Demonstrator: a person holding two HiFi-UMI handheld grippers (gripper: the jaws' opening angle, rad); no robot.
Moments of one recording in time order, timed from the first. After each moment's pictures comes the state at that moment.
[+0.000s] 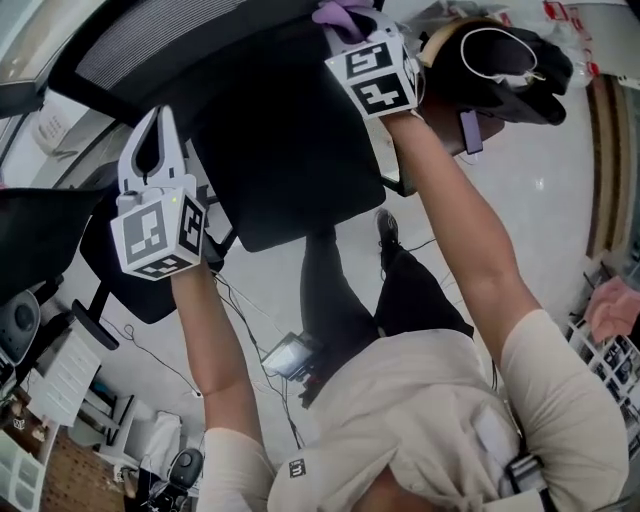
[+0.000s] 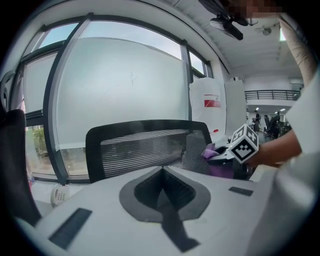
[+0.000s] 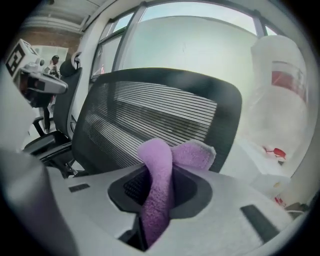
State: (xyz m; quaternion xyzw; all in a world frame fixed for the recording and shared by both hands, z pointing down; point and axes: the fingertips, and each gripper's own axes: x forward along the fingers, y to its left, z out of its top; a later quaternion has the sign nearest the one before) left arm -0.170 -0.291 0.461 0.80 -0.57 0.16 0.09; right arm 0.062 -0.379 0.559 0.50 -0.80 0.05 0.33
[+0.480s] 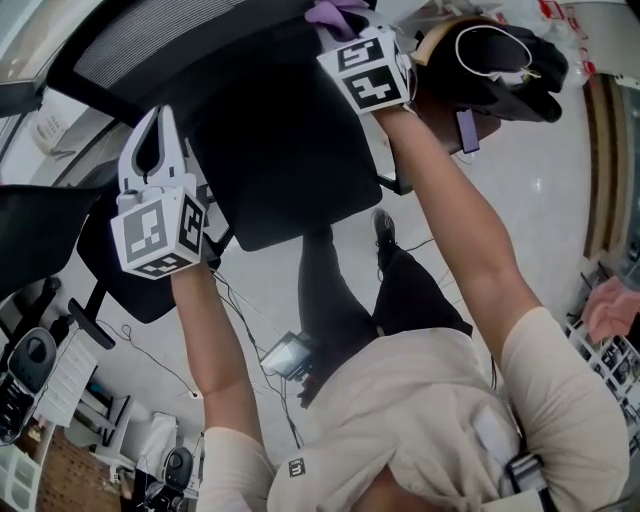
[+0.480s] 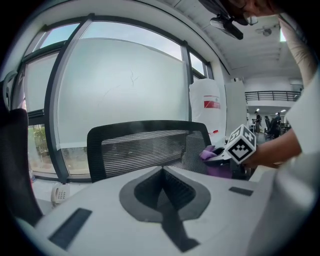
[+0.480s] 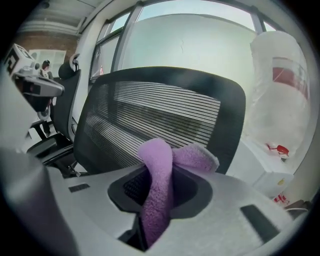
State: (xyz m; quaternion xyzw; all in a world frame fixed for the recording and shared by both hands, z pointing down) left arm -0.163 -0.282 0.460 0.80 -0.57 0.15 0.09; right arm 0.060 -0.376 0.560 0.49 -0.80 0.07 0.33
